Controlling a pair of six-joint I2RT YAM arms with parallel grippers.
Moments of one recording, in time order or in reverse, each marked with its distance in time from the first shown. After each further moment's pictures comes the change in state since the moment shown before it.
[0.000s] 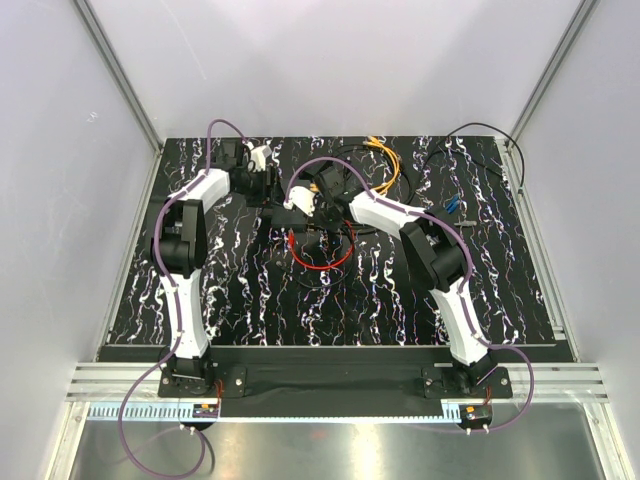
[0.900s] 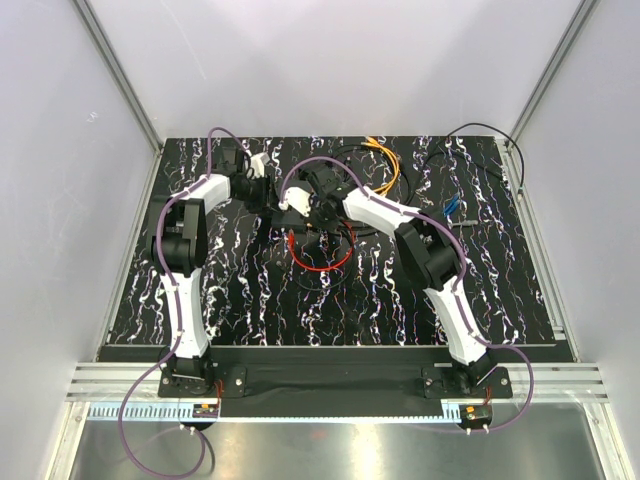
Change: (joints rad) left arm -0.001 0.018 -0.060 0.048 -0.016 -0.045; right arm 0.021 0.052 0.116 -0.127 0.009 0.003
